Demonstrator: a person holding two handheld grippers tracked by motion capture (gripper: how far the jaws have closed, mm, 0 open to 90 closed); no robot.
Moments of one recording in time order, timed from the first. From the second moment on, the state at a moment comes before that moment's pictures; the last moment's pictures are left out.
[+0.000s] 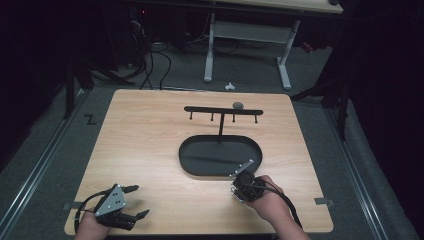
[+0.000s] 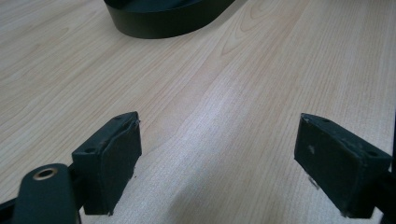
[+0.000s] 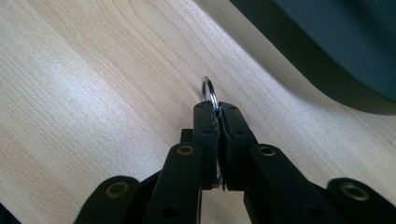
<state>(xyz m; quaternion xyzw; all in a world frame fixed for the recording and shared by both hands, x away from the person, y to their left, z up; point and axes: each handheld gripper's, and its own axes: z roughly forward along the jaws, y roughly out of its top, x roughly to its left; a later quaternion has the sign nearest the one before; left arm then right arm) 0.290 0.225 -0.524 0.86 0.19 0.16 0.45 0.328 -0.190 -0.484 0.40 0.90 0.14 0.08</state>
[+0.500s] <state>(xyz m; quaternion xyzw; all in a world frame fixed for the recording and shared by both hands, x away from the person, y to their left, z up) 0.290 0.226 -0.524 0.86 0.19 0.16 0.45 0.326 -0.195 -0.472 0.43 0.89 0.15 0.07</state>
